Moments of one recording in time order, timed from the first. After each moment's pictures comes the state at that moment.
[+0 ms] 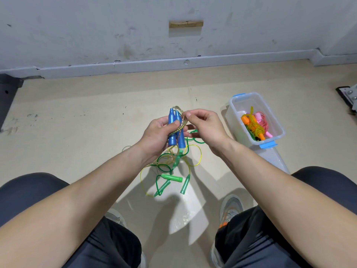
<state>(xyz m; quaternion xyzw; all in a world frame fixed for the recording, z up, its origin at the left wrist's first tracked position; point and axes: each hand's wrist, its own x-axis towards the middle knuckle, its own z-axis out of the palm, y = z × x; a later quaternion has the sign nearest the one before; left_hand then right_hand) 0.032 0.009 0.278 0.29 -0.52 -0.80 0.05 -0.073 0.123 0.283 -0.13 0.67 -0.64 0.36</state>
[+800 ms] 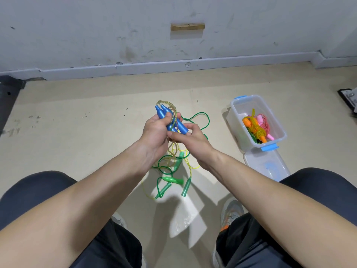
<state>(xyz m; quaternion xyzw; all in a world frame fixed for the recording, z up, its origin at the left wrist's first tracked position) 0.014 0.004 0.281 0.36 -0.40 -0.83 0.15 -0.042 0.112 0.265 -0.08 0.69 -0.57 0.43</state>
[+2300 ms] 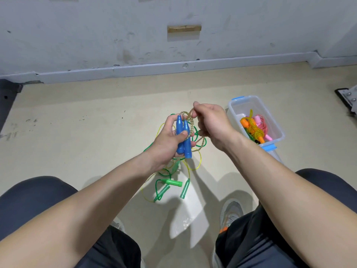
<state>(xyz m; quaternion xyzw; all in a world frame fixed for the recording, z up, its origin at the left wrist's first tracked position) 0.021 0.028 0.279 0.27 -0.57 -0.78 0.01 -0.095 0.117 0.310 -0.12 0.71 -0.60 0.34</state>
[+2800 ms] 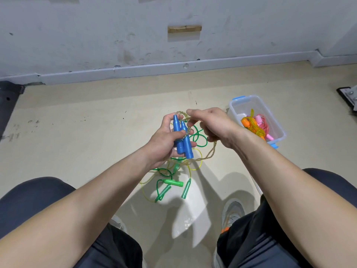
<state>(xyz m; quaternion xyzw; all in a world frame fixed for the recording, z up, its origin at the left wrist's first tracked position) 0.022 0.016 0.286 0.27 -0.52 -0.81 -0.02 -0.105 0.128 0.317 -0.18 0.78 -0.45 0.39</state>
